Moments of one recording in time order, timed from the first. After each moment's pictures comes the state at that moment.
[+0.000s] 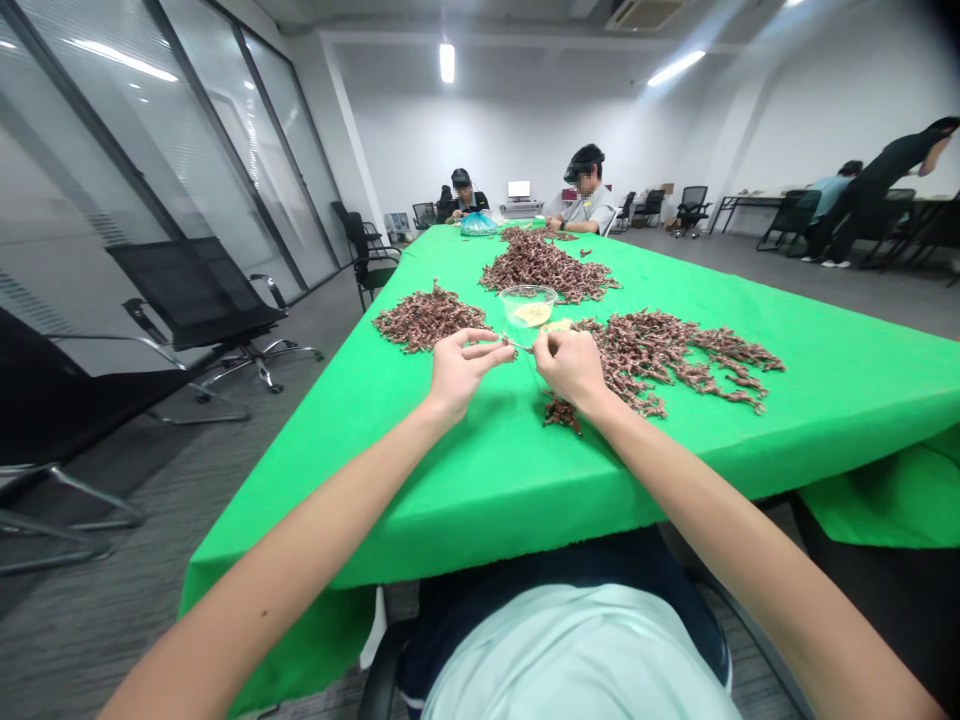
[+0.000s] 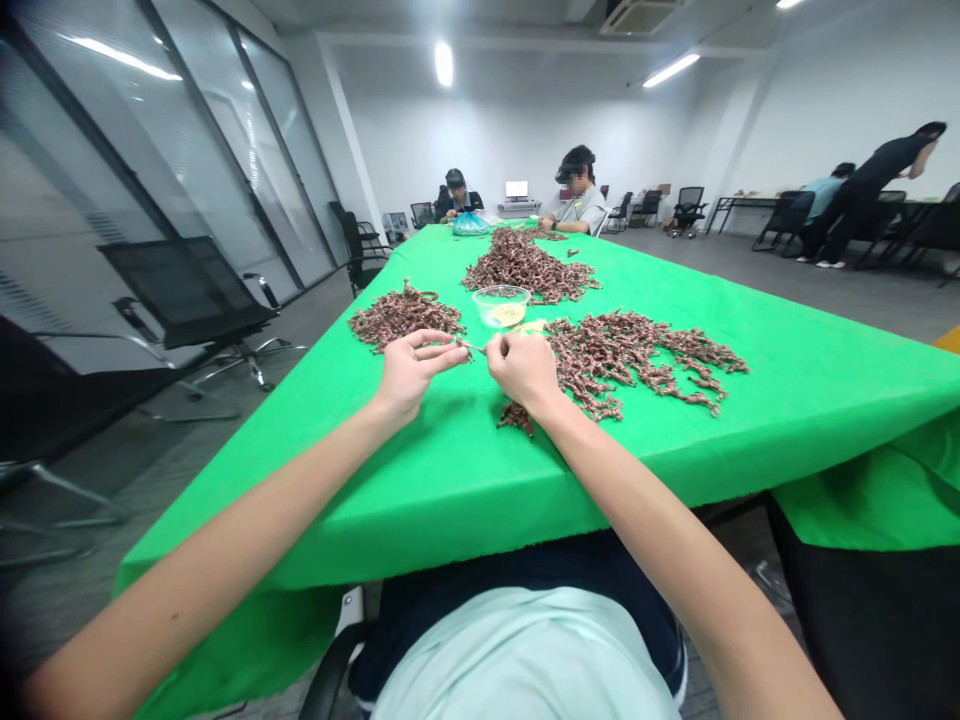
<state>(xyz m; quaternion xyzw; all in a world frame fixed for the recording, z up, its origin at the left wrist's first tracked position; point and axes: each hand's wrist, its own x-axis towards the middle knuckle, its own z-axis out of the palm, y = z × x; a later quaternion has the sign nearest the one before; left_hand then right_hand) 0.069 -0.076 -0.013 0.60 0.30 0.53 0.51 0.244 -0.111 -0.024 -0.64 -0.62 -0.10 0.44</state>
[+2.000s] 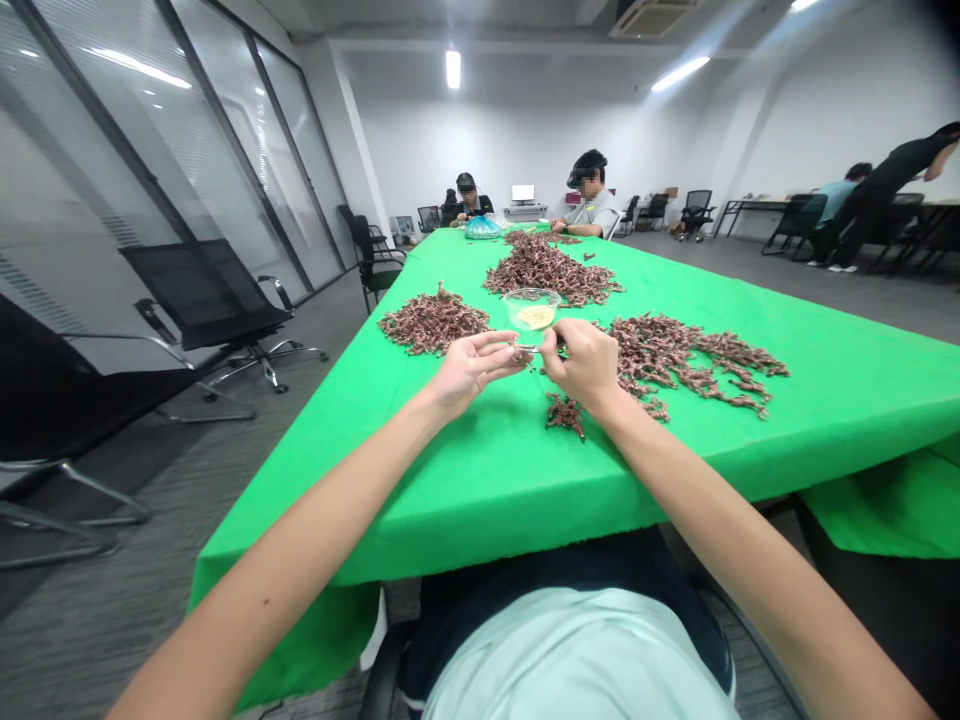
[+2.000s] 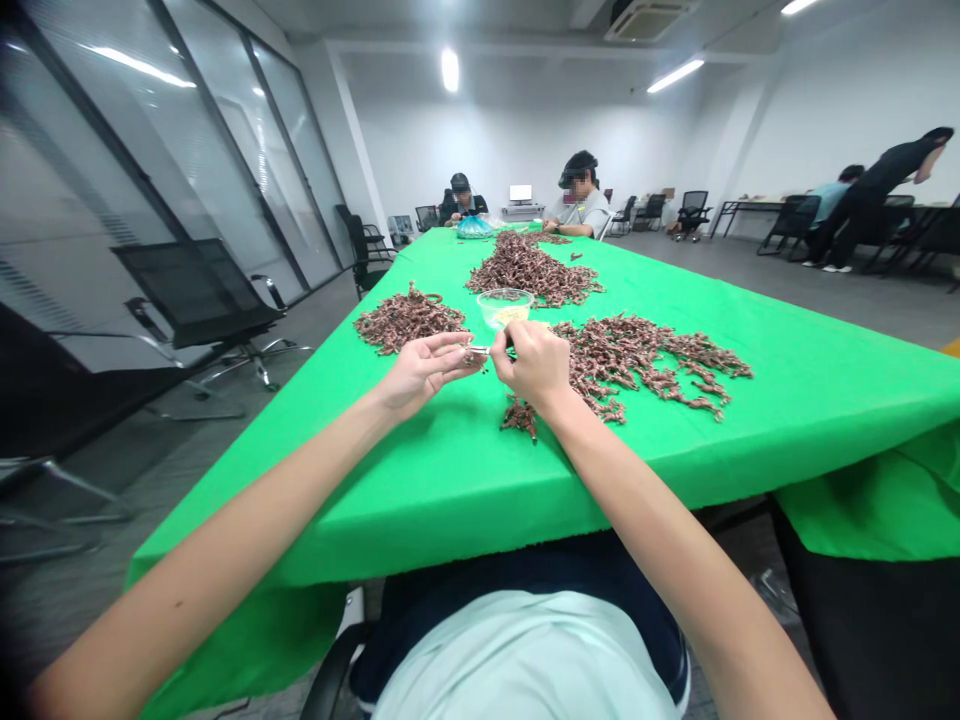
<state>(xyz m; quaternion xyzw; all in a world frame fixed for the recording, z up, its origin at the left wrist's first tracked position) 0.059 -0.071 -0.007 0.59 0.20 0.42 0.66 0.255 -0.115 -0.024 -0.59 -0.65 -0.26 0.41</state>
